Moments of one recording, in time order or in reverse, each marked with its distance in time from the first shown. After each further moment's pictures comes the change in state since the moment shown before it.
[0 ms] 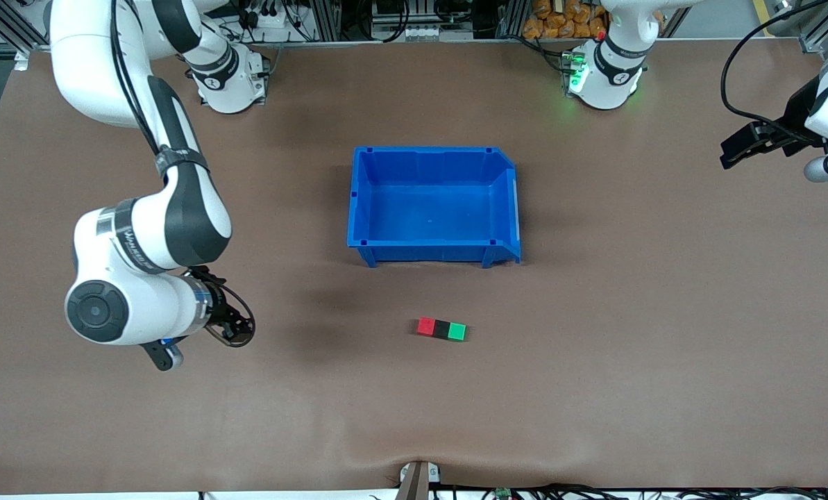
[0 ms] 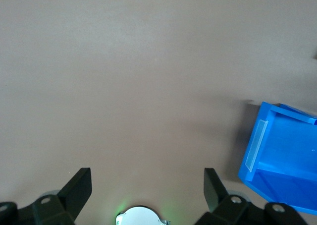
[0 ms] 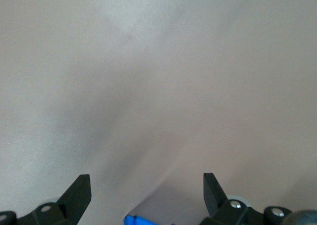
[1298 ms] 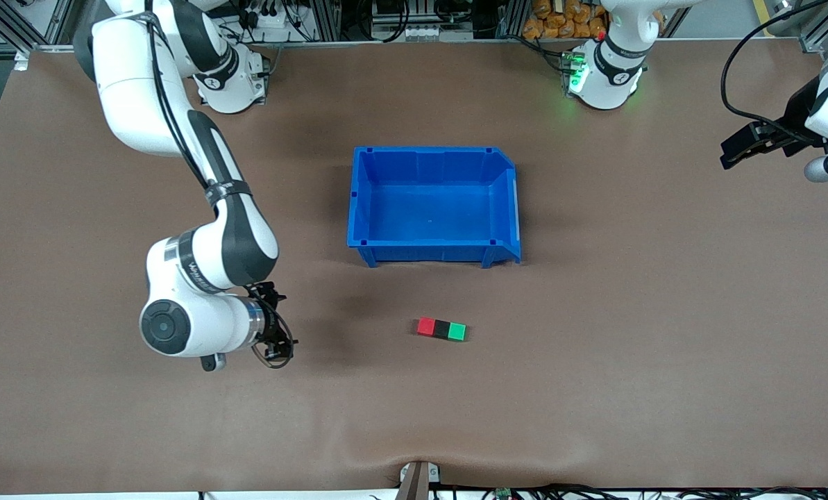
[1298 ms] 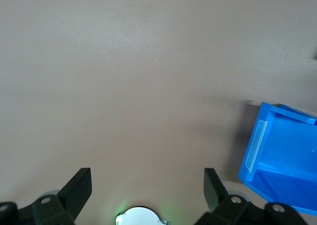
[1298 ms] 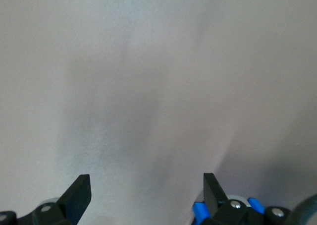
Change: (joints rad) left arm 0.000 0.000 0.000 0.000 0.000 0.001 0.000; right arm 0.049 0.119 0.003 0.000 0.121 0.174 0.367
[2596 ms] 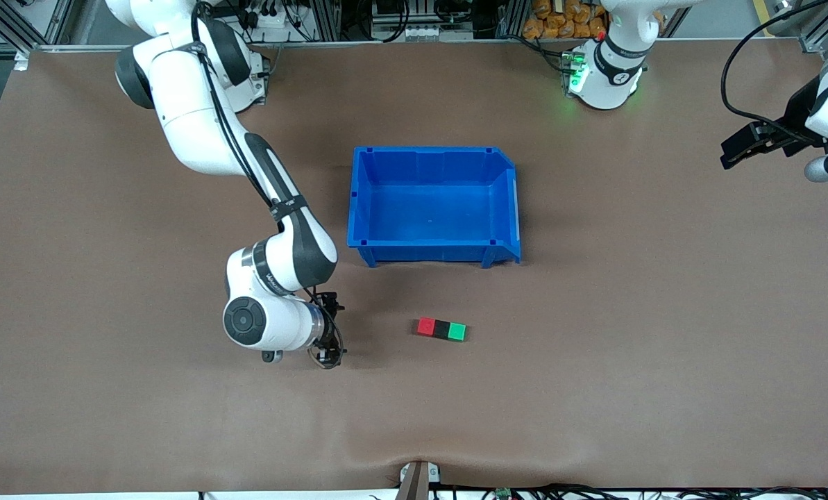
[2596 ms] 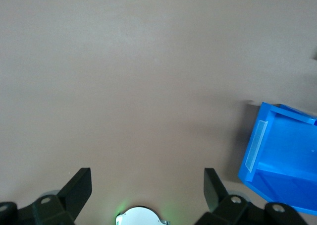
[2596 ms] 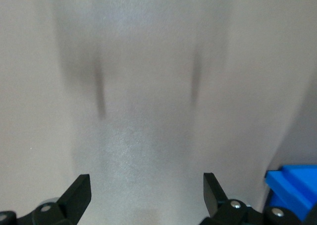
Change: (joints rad) left arm 0.000 0.000 0.000 0.000 0.000 0.000 0.000; right arm 0.123 0.139 -0.029 -0.001 0.114 0.266 0.273
